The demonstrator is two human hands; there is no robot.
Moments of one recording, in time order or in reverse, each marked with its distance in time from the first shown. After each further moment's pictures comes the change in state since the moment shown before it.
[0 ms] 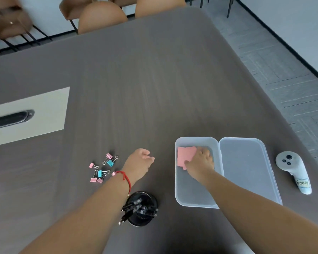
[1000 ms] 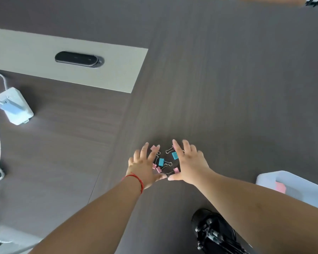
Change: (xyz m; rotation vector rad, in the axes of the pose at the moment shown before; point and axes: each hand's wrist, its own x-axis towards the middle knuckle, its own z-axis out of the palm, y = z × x) left_hand 0.058 -0.199 -0.148 0.743 0.179 0.047; right_hand -0.005 -0.197 0.191 -0.922 -0.103 -0.897
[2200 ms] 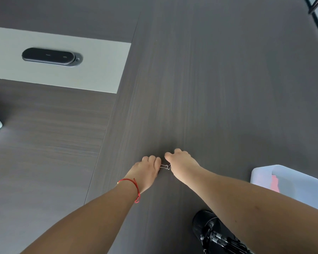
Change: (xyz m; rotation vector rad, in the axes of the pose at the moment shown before) left_hand 0.035 -0.011 0.028 0.343 0.338 0.536; right_hand 0.020 -0.019 -0.014 0.125 -0.211 0.122
